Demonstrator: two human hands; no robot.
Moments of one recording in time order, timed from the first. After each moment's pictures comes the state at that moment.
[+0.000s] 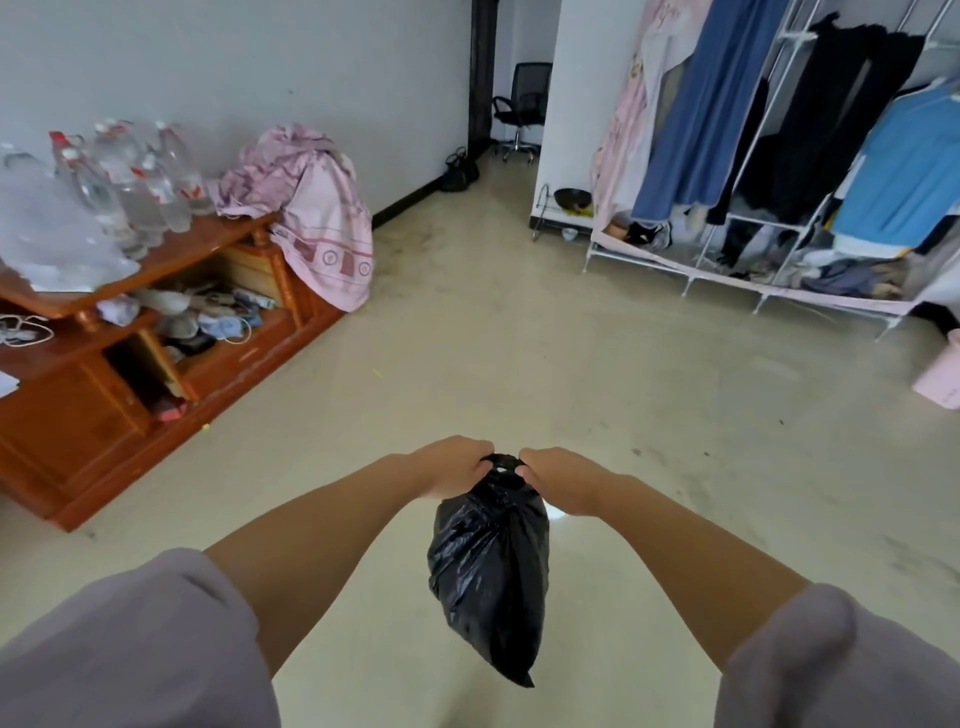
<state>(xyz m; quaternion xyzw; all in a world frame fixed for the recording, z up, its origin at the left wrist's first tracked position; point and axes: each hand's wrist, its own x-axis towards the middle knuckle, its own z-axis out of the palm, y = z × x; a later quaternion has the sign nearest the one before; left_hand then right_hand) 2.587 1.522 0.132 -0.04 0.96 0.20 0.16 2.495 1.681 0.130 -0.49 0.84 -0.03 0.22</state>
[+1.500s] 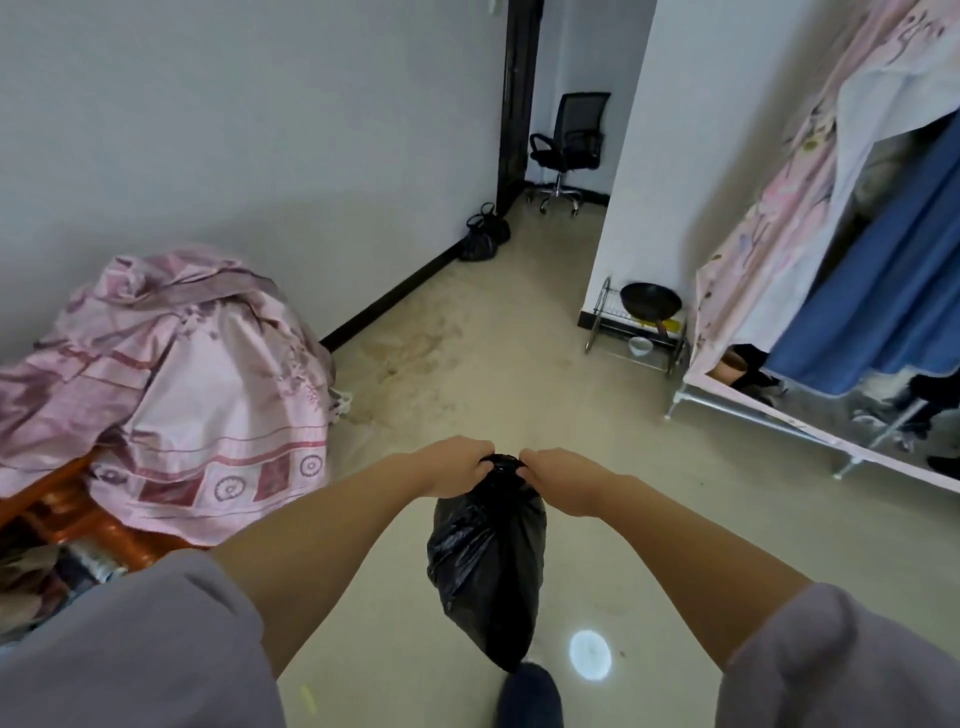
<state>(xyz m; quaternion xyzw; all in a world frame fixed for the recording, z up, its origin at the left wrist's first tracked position) 1.634 0.833 0.133 -0.08 0.97 0.17 0.17 1.540 0.987 0.139 -0.50 0.84 -0.02 0.24</state>
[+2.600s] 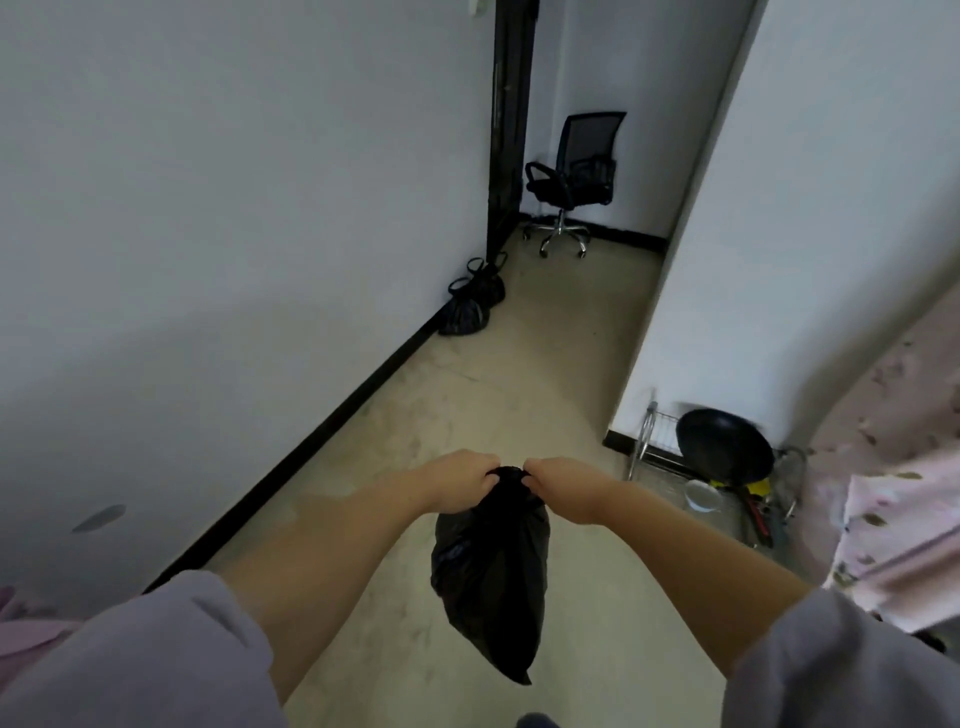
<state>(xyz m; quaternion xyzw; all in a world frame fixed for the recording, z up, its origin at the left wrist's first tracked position) 0.957 0.362 0.145 -0.09 0.96 0.20 0.16 0.856 0.507 0.140 -0.48 0.85 -0.02 0.23</state>
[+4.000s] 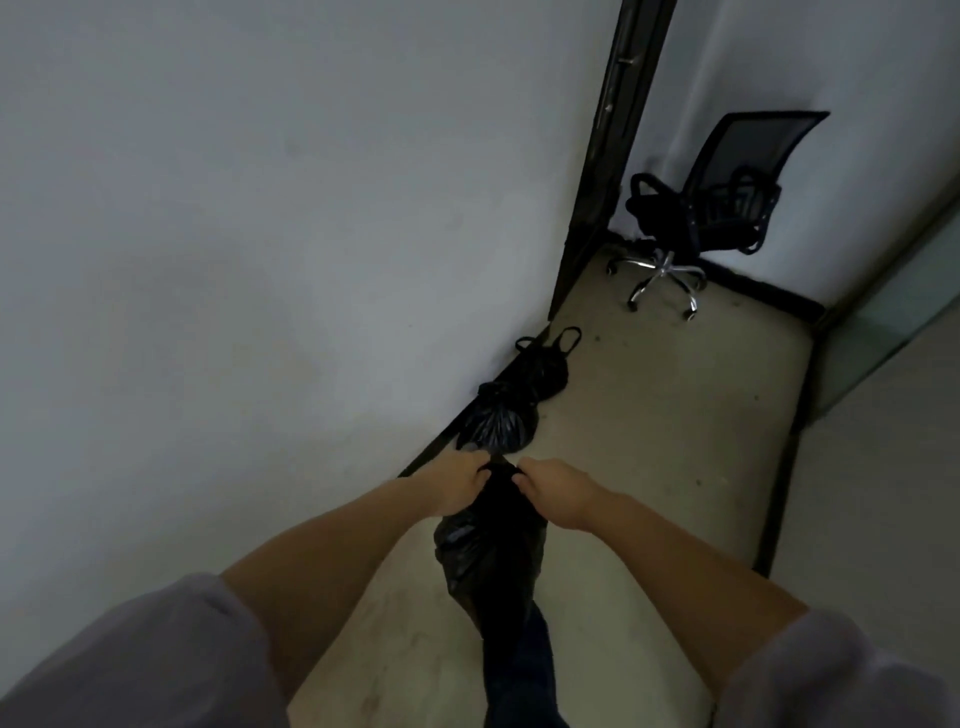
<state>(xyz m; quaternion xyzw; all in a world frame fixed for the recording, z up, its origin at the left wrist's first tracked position) 0.233 -0.240 0.062 -0.20 0.93 0.29 0.11 0.119 -0.106 0.082 -0.50 0.81 -0.09 0.30</state>
